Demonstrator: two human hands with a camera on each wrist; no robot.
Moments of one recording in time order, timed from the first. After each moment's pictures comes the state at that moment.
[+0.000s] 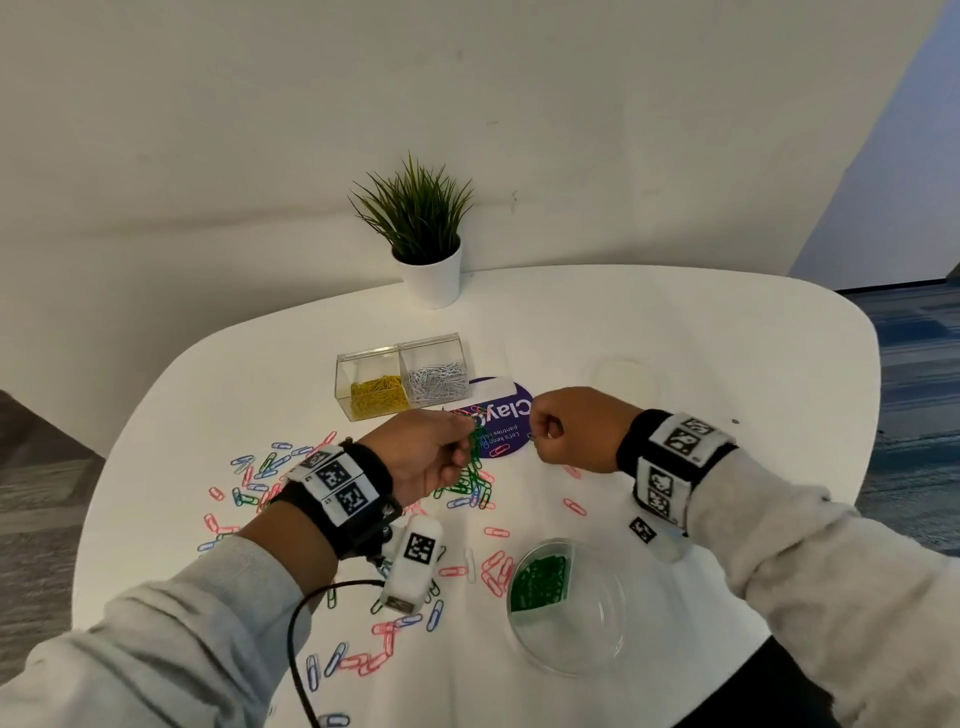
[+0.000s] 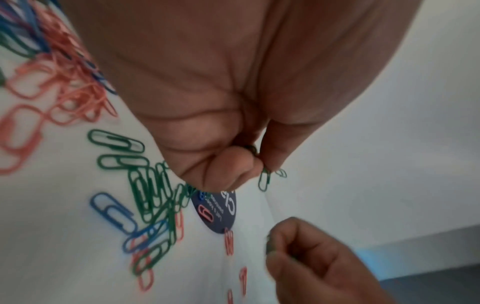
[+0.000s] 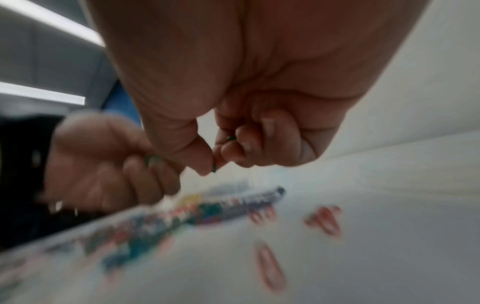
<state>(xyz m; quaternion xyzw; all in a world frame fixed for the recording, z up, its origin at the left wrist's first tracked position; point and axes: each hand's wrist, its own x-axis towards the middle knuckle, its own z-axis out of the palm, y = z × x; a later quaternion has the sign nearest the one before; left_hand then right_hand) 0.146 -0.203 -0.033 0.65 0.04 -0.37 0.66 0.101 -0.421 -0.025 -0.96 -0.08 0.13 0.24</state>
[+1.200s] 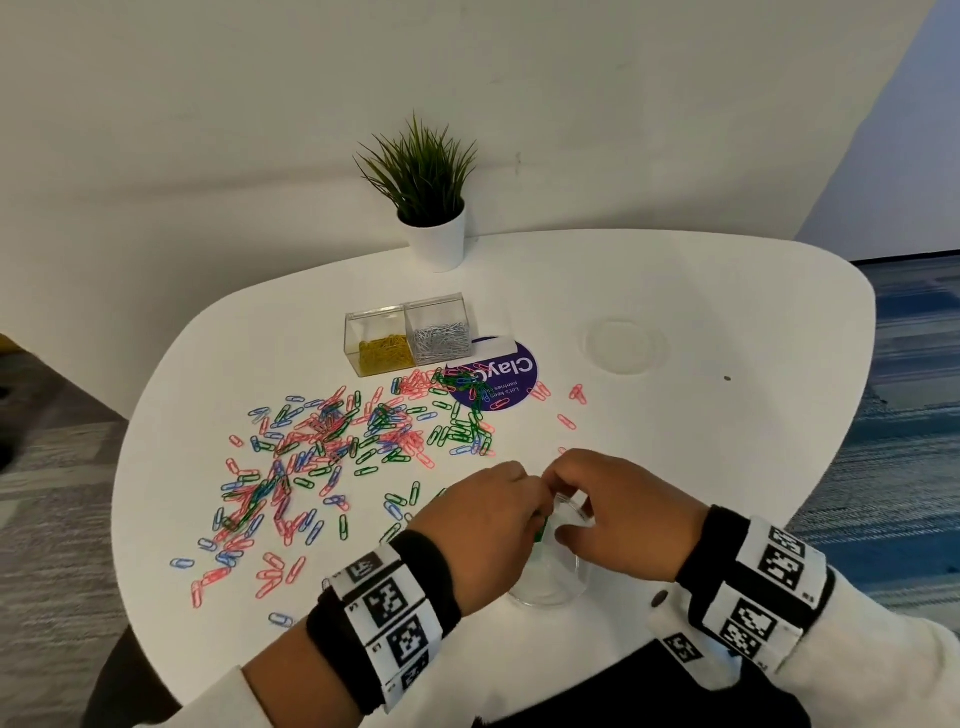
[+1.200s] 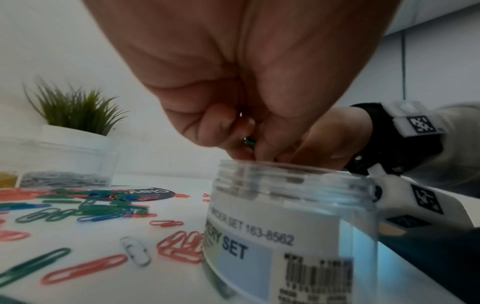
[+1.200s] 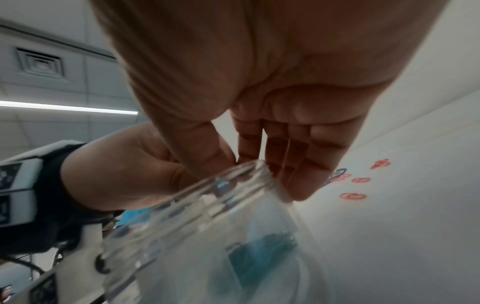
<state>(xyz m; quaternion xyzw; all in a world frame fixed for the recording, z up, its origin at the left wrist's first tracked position) 0.005 -0.207 -0.021 0.89 -0.40 -0.13 0.15 -0.032 -0.399 -0.036 -0.93 -0.10 0.14 0.32</state>
